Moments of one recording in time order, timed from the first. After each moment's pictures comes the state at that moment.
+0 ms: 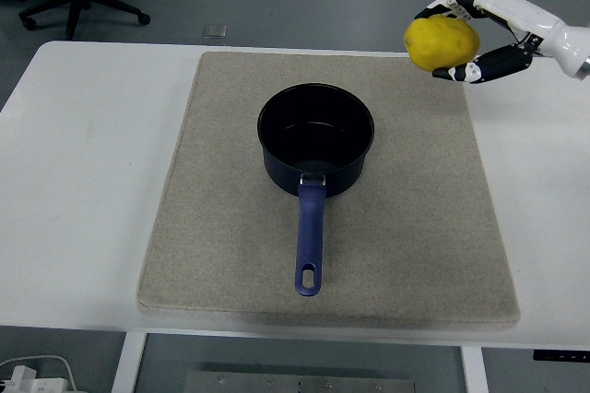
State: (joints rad) left arm 0.00 0.00 -0.04 -0.13 0.03 -0.06 -0.19; right arm 1.22 -0.66 0.15 1.06 -0.96 0.03 0.61
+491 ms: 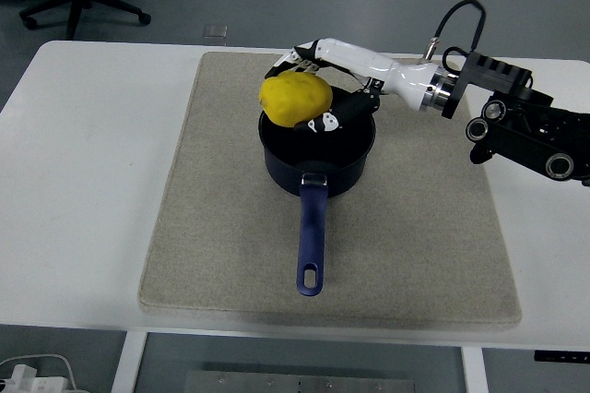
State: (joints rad) left arm 0.00 0.00 -0.04 -0.13 0.03 -0.06 -0.19; right arm 1.23 -0.27 0.05 0.94 -0.96 0.03 0.61
